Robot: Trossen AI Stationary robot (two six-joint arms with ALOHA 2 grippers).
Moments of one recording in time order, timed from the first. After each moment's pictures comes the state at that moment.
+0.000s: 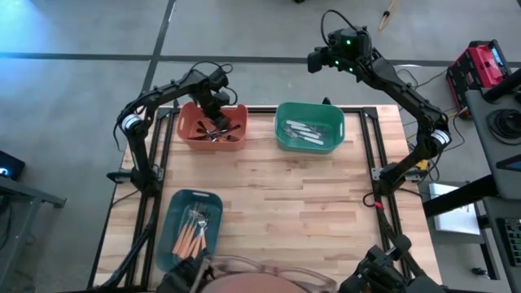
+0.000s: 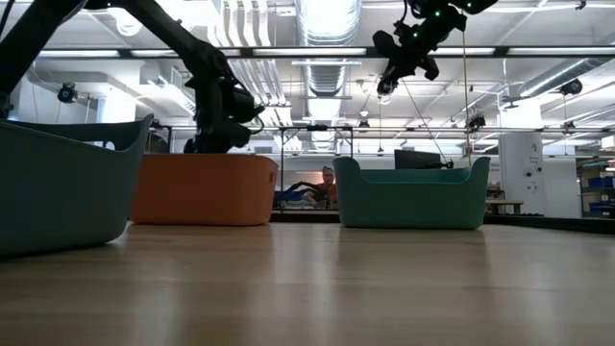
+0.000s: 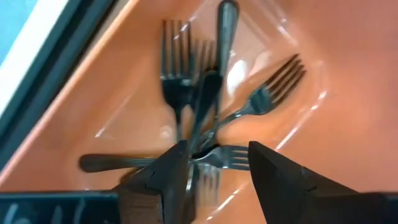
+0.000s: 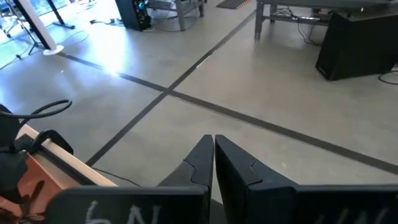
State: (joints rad) left arm 0.87 1.90 1.52 -1.13 0.13 0.20; right arm -0.90 1.54 1.60 -0.40 0.03 0.15
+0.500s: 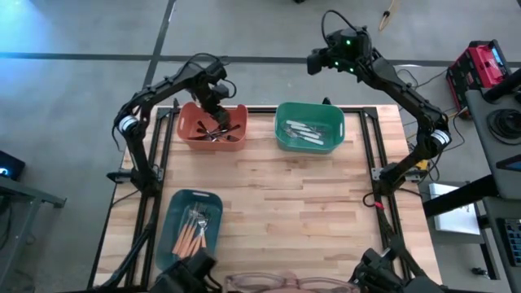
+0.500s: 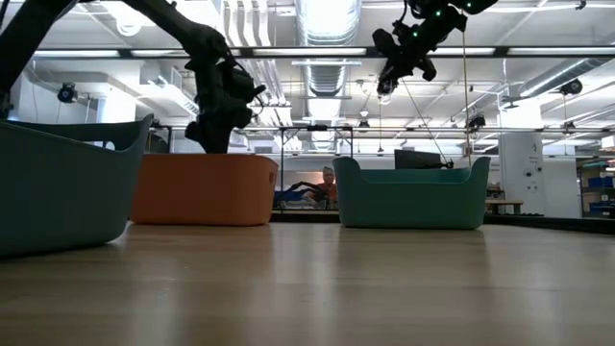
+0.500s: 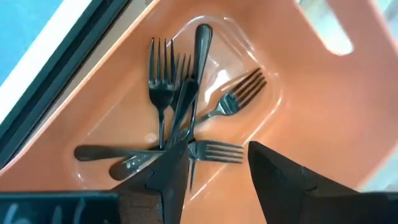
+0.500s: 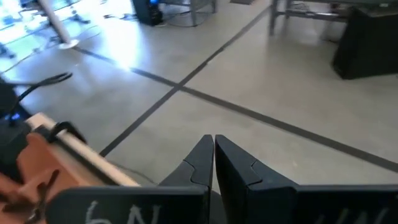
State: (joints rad) left arm 0.87 1.86 1.63 -1.23 0.19 0.15; right arm -0.90 1.54 1.60 -0.41 -0.02 0.14
